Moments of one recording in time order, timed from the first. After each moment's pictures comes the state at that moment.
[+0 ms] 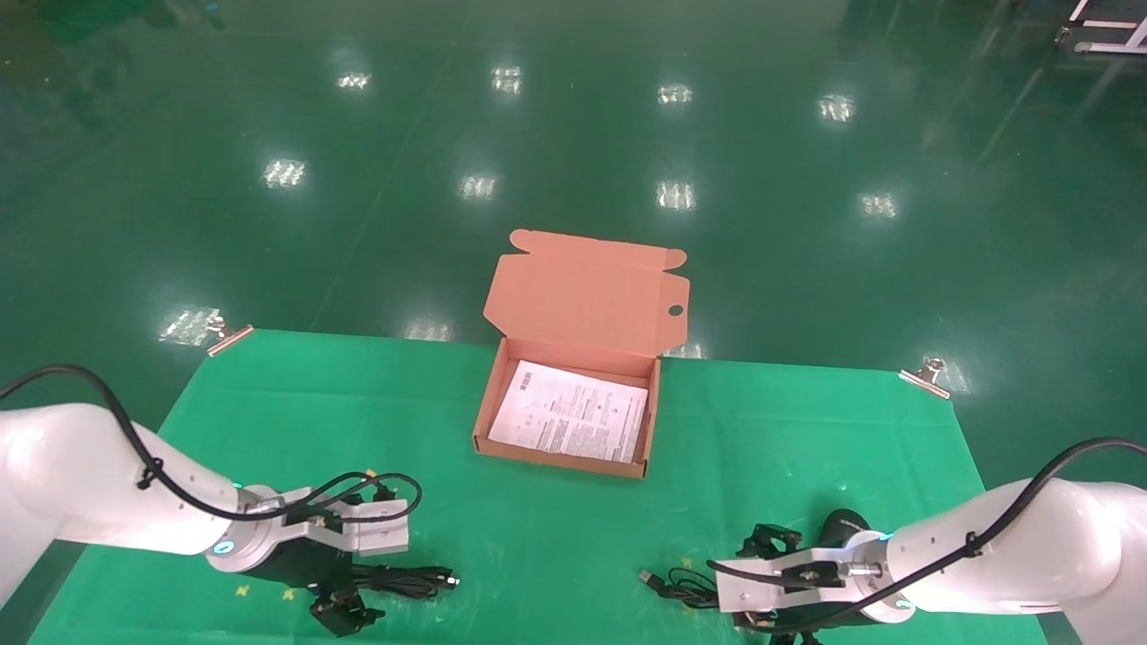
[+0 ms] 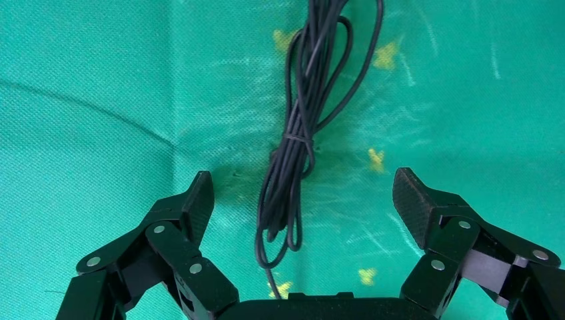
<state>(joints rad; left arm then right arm) -1.41 1.12 0.85 -0.67 2.00 1.14 -0.19 1.25 -1.10 -0.65 0.86 -2.15 -1.17 0.00</state>
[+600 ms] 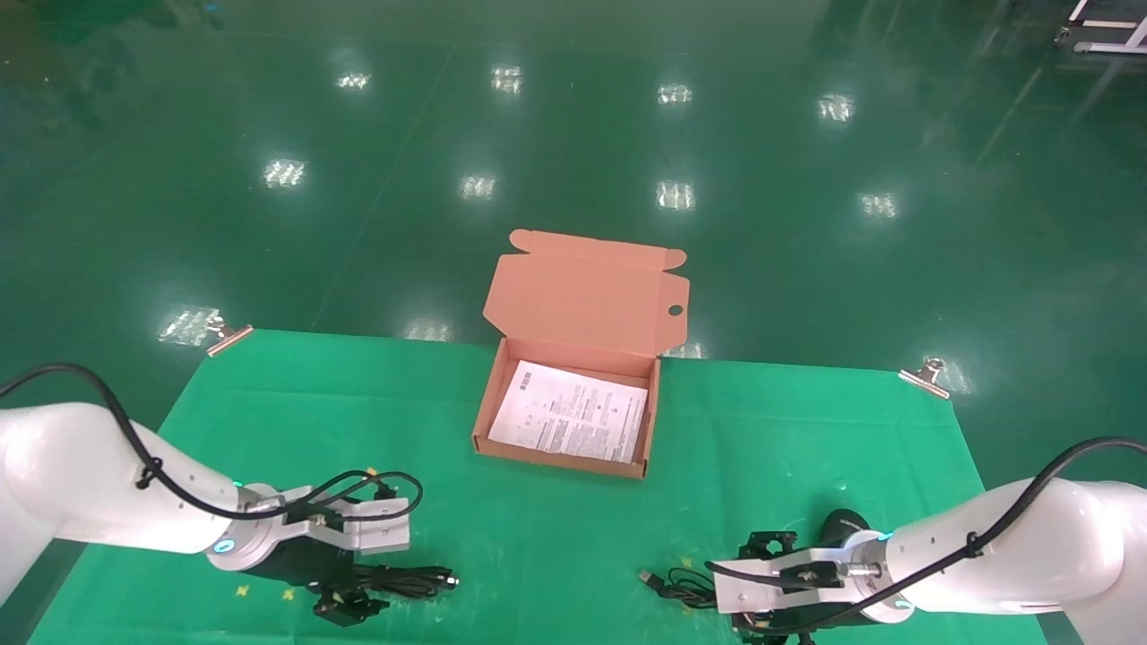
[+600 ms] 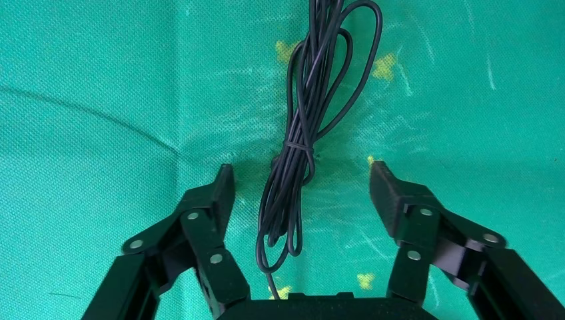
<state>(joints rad) -1.41 1.11 0.85 -0.68 2.00 1.14 -0.19 1.25 -1.10 -0.65 0.86 -2.15 -1.17 0.00</state>
